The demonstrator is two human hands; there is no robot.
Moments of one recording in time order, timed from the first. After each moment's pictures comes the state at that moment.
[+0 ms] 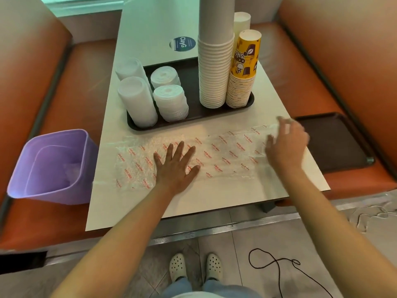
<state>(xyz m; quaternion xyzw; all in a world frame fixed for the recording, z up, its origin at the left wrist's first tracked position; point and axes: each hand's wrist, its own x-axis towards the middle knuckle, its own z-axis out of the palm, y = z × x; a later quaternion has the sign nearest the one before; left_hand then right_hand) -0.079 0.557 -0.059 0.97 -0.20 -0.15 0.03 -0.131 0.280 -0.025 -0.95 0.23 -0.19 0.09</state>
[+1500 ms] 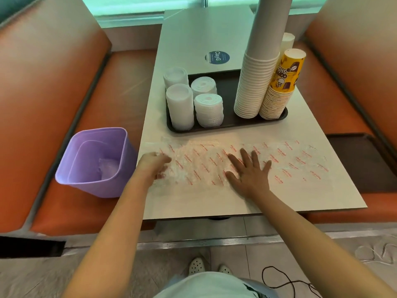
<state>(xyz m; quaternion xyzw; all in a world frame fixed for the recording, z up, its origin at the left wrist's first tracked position) -0.061 0.668 0.027 0.78 0.25 -0.20 0.54 -0.119 0.417 -0.067 -0.99 0.06 0.11 0.09</state>
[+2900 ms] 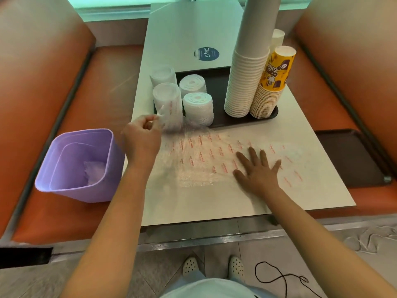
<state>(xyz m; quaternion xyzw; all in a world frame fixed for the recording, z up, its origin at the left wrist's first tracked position) -0.044 0.642 0.077 0.88 0.11 0.13 0.45 -0.122 0.382 -0.055 -0.98 0.10 0.15 0.06</state>
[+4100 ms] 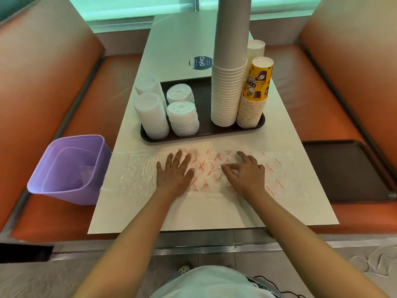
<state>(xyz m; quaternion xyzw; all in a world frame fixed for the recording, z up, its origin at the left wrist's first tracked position) -0.059 0.556 -0.052 0.98 -0.10 -0.18 0.06 -0.107 0.349 -0.038 -0.97 0.11 0.05 0.22</state>
